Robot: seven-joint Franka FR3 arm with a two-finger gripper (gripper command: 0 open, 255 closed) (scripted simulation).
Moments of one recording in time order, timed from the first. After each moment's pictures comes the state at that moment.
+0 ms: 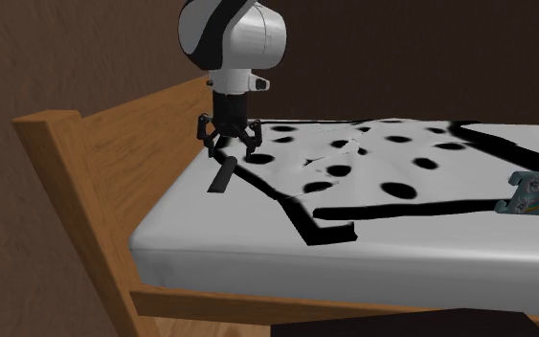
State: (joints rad) arm 0.10 0.28 0.46 -1.89 -0.07 2.19 0.79
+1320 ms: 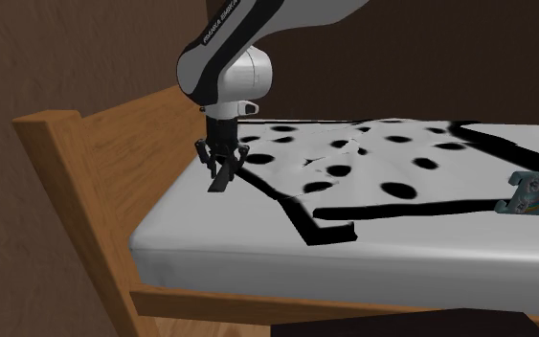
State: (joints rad) arm 0.16 0.47 0.42 -1.79 -0.16 2.26 0.88
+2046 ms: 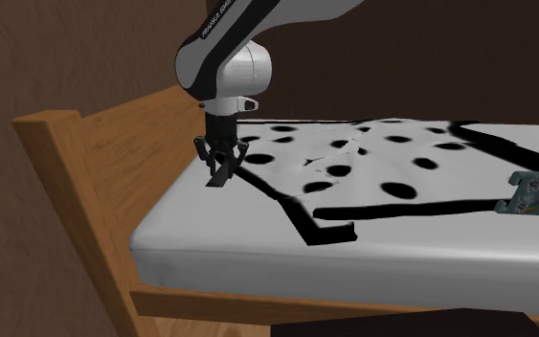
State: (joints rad) arm 0.16 0.46 0.43 -1.78 -0.15 2.24 0.88
